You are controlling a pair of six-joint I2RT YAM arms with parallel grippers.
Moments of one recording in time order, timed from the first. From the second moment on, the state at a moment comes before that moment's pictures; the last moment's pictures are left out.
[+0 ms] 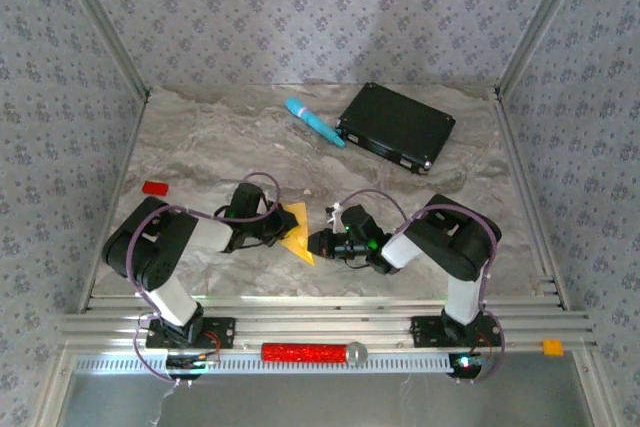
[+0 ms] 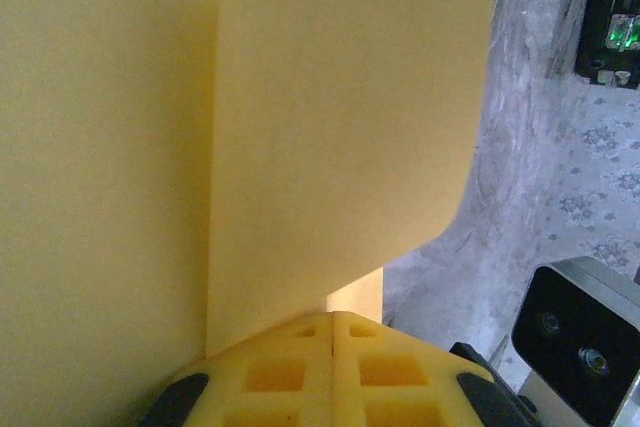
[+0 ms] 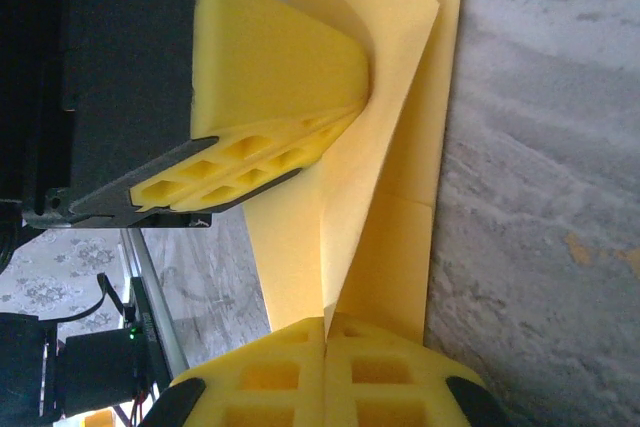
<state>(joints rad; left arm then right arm) -0.51 1.66 0.49 0.42 0.53 -1.14 0.85 1.85 0.51 0.82 -0.44 1.00</state>
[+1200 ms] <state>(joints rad) -0.51 1.69 0.57 0.29 0.56 -1.04 0.87 1.76 0.55 0.57 -0.45 1.00</state>
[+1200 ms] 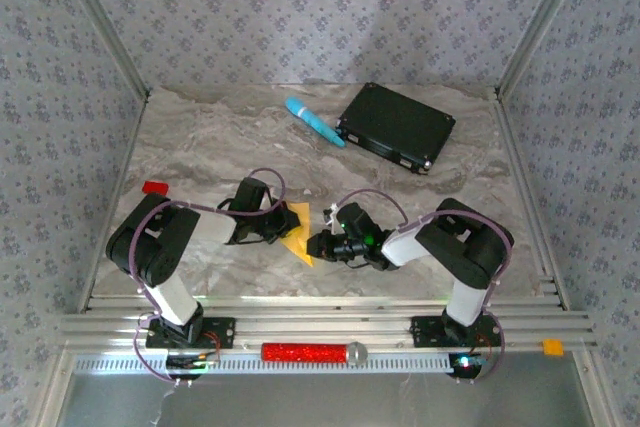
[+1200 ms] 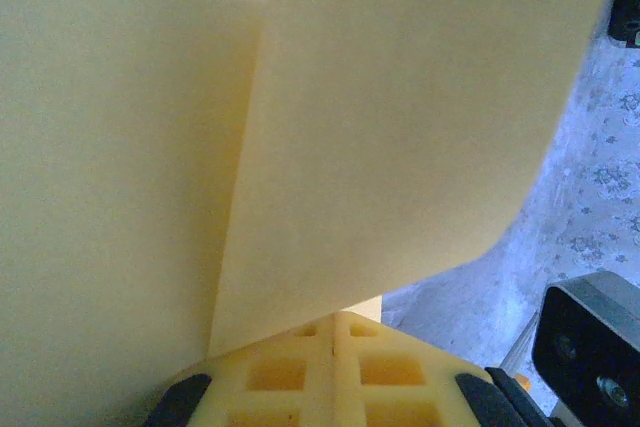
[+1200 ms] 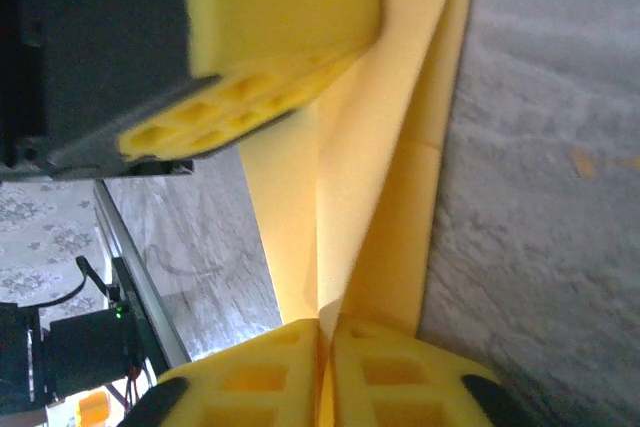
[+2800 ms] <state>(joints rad) -0.52 1.69 0.55 0.34 0.56 -1.06 0.92 1.66 0.53 0.38 -0.40 1.05</state>
